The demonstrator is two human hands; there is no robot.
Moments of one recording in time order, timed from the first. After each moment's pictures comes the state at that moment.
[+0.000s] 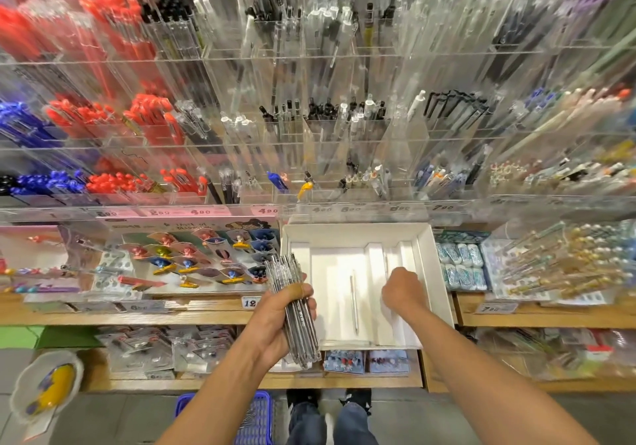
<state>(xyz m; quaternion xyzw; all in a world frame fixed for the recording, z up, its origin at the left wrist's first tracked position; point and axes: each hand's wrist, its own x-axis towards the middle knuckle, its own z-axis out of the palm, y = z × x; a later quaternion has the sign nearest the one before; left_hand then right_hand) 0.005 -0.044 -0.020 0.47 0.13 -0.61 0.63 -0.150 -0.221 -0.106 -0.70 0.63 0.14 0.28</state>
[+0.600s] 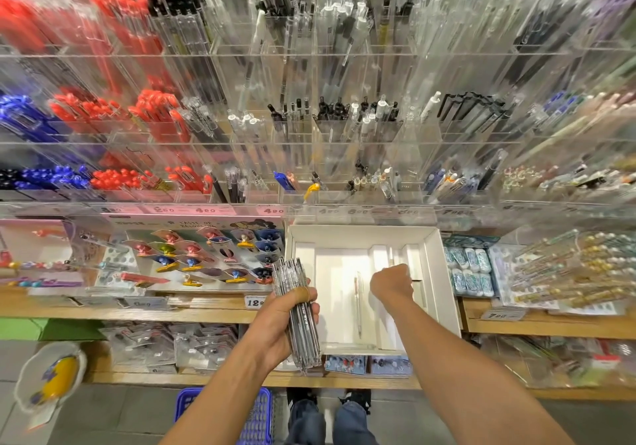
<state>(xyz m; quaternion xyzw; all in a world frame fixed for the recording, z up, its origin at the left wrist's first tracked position) 0.008 -0.047 -0.021 0.51 0.13 -0.61 0.59 -0.112 -0.225 -0.129 -0.53 0.75 0.05 0.40</state>
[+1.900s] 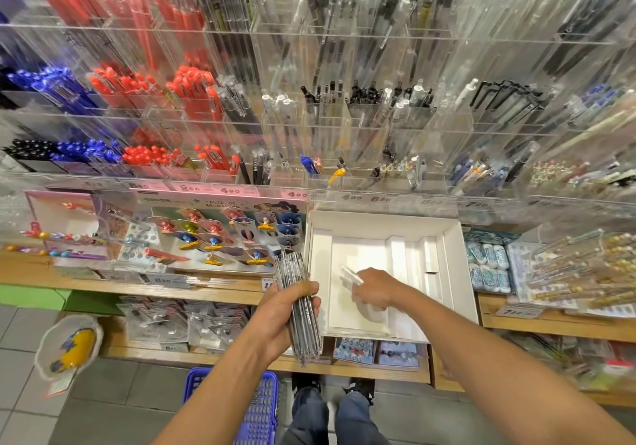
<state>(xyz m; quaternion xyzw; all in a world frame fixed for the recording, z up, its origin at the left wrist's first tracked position) 0.020 -0.013 -0.029 0.53 0.14 -0.59 0.59 -0.095 -0.194 -0.113 -0.76 0.39 0.31 0.41</state>
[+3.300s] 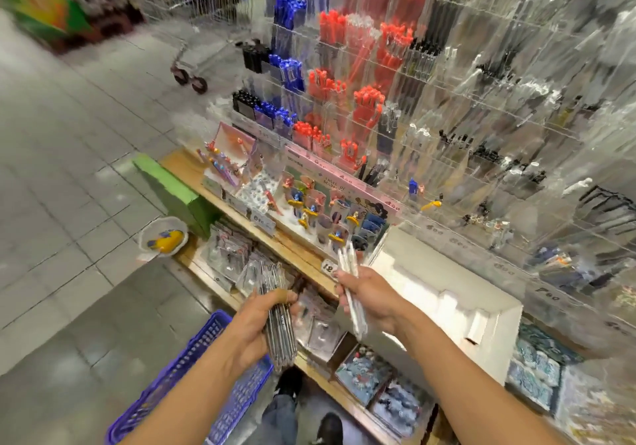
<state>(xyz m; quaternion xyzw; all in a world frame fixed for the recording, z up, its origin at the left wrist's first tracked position) -0.038 0.127 -0.002 0.48 0.24 -0.40 0.74 -0.068 -0.087 0.007 -0.58 0.25 0.20 0.75</state>
